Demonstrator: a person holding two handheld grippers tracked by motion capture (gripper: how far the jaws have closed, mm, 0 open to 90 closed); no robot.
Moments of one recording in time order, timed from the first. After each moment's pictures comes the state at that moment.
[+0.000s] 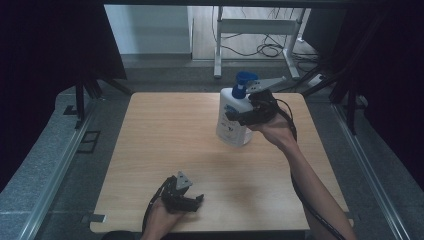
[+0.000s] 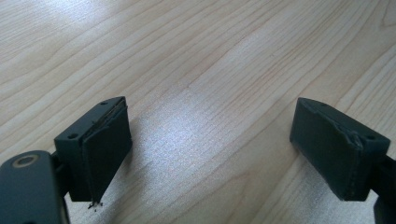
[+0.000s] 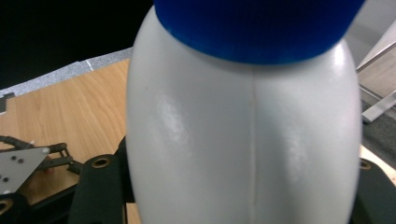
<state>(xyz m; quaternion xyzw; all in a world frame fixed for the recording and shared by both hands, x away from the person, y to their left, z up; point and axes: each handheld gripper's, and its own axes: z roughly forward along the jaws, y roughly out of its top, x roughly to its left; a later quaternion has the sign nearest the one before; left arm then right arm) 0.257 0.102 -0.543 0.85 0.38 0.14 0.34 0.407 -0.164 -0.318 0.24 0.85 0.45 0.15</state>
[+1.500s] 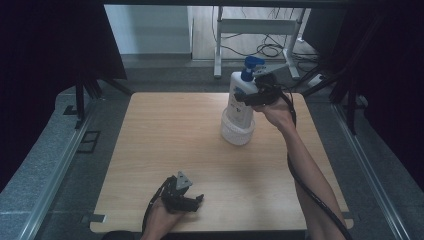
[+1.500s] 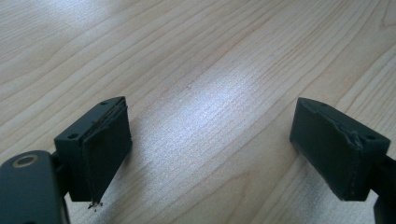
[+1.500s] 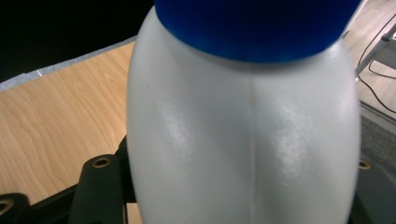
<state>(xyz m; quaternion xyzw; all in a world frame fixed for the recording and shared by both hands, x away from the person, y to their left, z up) 0.257 0.102 -0.543 0.84 0.39 0.14 0.34 0.474 -0.184 -0.331 0.29 0.83 0.44 0.19</state>
